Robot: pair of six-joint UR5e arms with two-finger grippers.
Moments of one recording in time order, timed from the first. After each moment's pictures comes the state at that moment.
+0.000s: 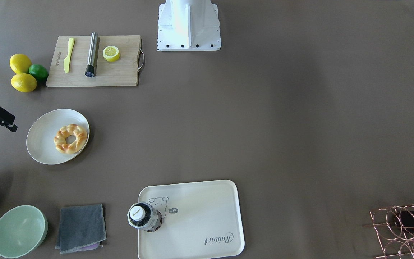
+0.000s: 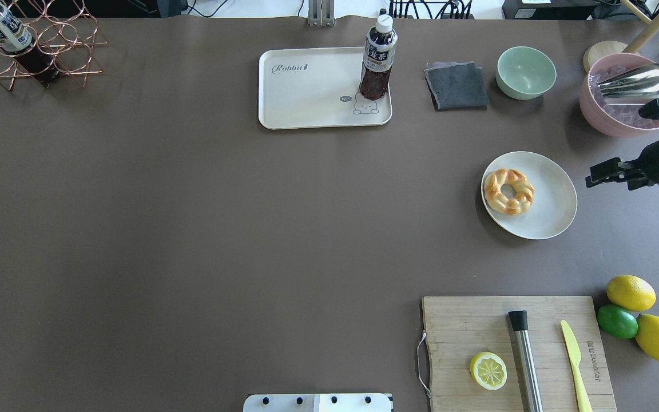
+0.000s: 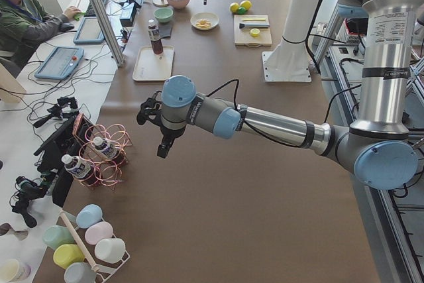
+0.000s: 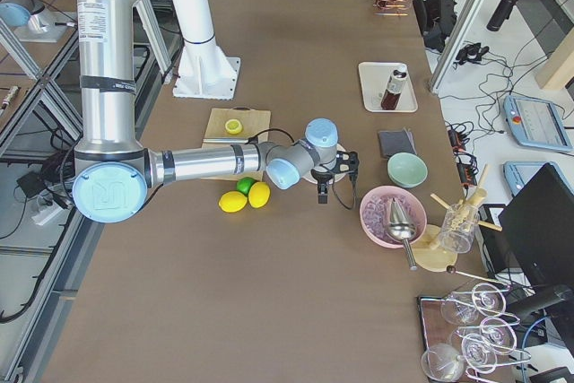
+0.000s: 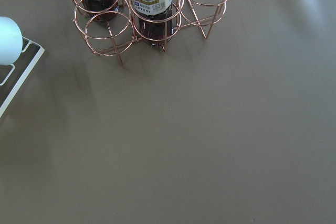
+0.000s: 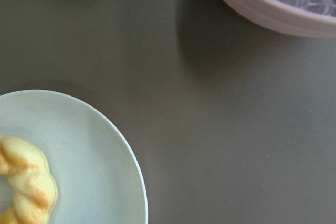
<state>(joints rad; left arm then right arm) -1.55 -1.58 -1.79 -1.76 -2.43 -0.03 1.06 -1.59 1.64 -0.99 2.20 0.82</state>
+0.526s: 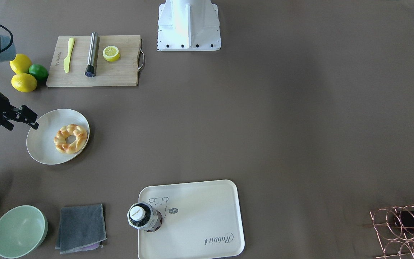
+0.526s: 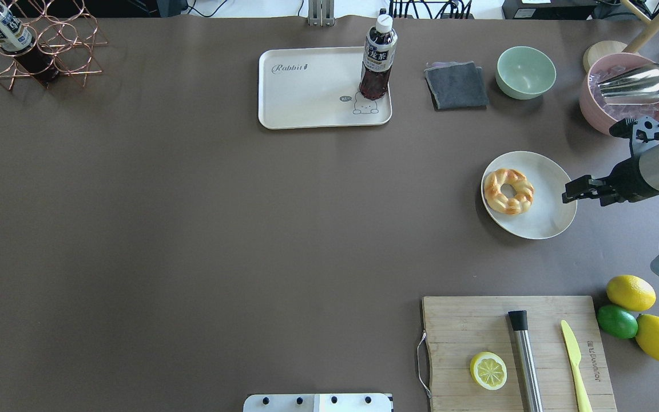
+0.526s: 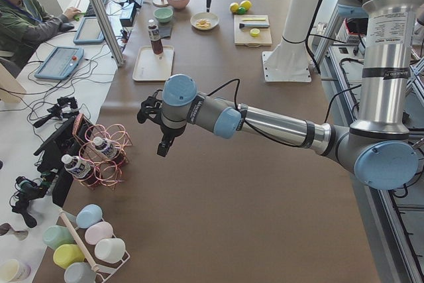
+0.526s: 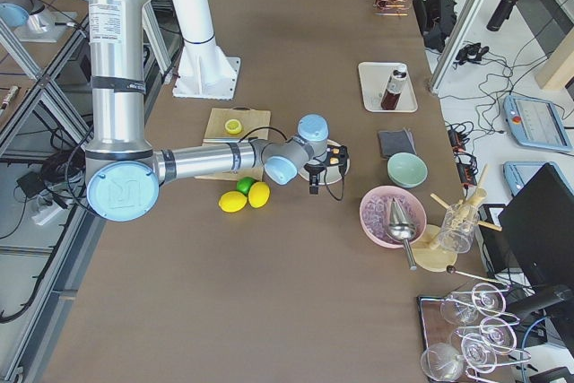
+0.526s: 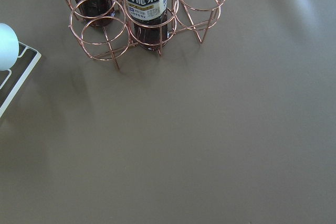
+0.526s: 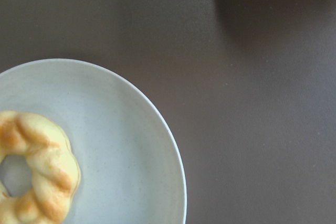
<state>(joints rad) -1.55 -1.57 -1.80 -1.78 -2.43 -0.04 0.95 -1.59 1.64 -0.94 2.17 0.93</state>
